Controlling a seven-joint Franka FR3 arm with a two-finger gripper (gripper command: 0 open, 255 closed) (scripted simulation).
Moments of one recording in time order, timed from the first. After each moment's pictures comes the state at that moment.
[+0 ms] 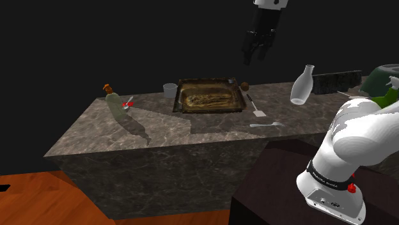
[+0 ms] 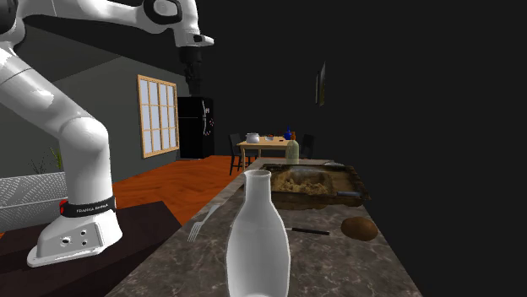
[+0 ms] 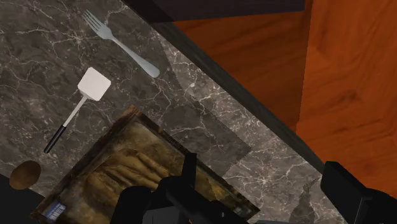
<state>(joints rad) 0.02 -0.75 -0.02 -2.26 0.04 1.63 0.13</state>
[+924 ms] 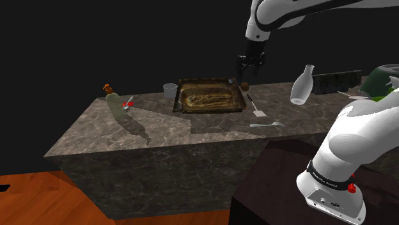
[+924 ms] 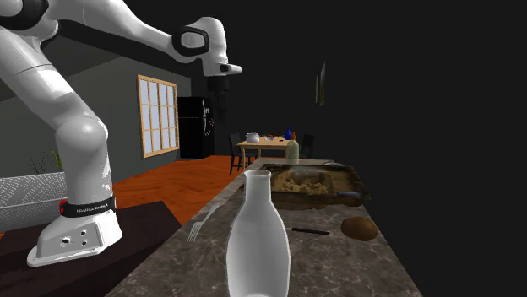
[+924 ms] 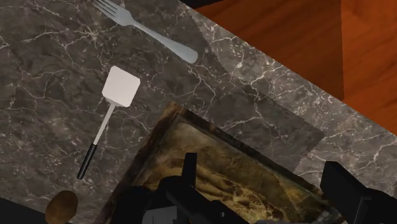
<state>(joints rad) -0.08 -0.55 -0.13 -2.39 -0.02 1.94 0.14</state>
